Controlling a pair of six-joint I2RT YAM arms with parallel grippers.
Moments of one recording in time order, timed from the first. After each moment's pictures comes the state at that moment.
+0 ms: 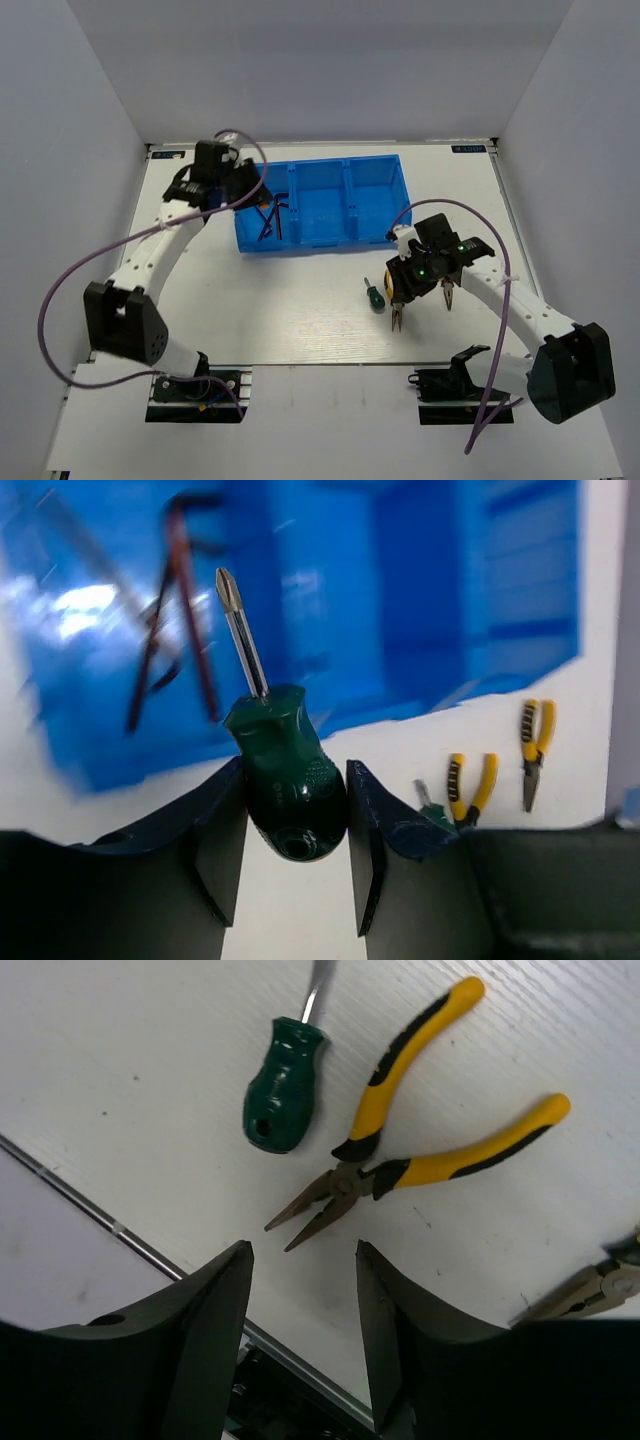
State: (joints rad) left arm -0.24 1.41 1.26 -0.57 0.19 -0.51; right arm 0.45 1.16 0.82 -0.81 -0.33 -0.13
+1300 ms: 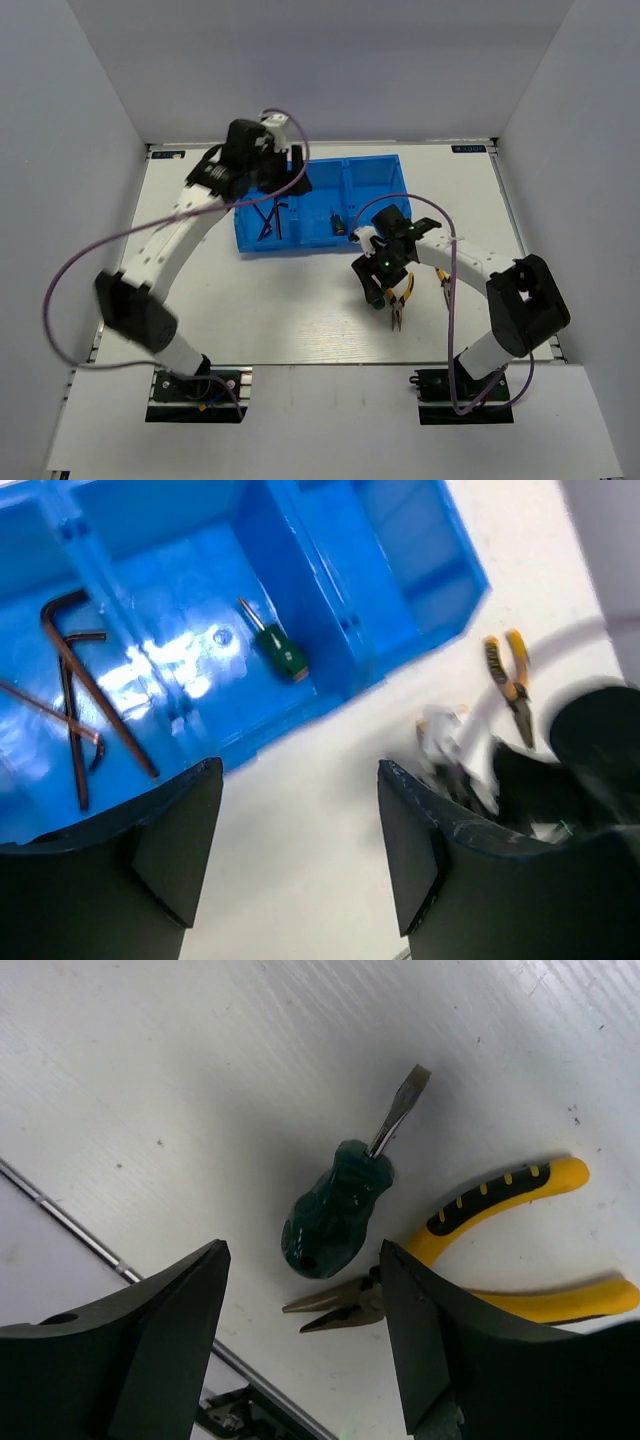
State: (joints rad) left arm -0.47 1.63 1.66 -0.66 0.22 -0.28; right arm 0.60 1.55 1.00 -0.75 -0.34 -0.16
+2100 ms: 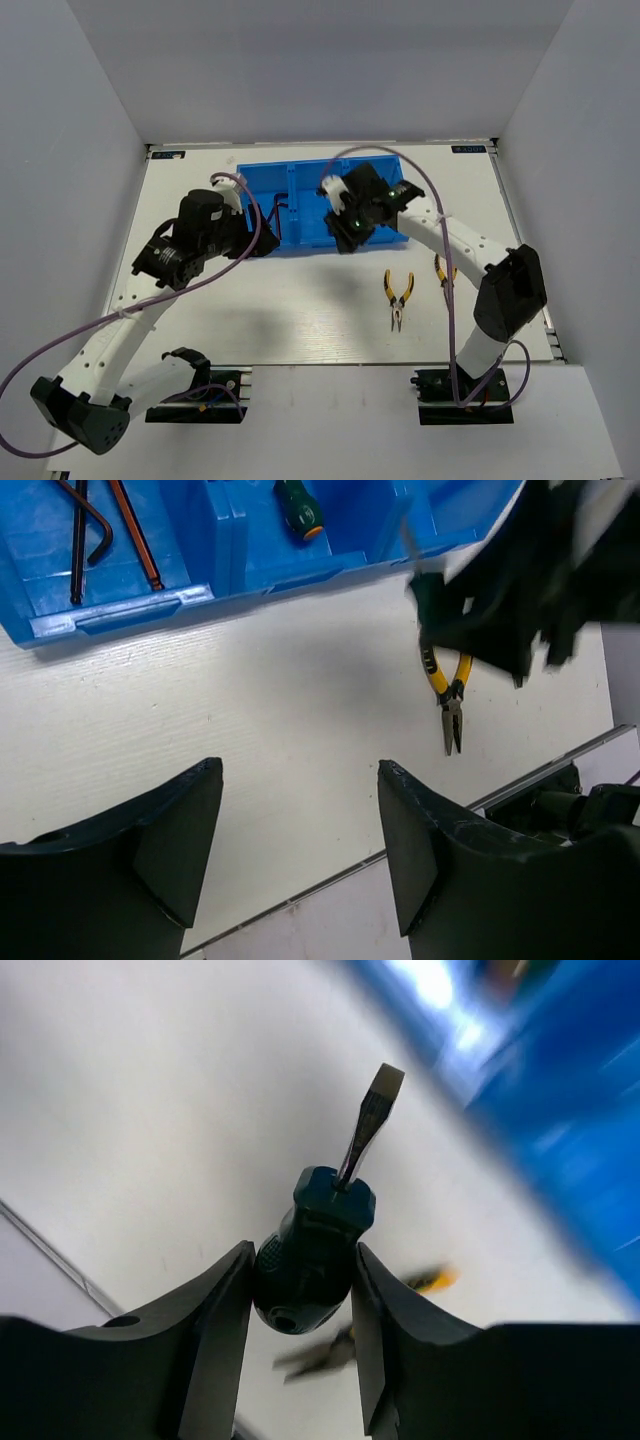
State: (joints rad) left arm -0.47 1.01 1.12 -0.71 0.14 -0.46; right arm 0.71 1.66 1.36 -0.83 -0.22 -0.15
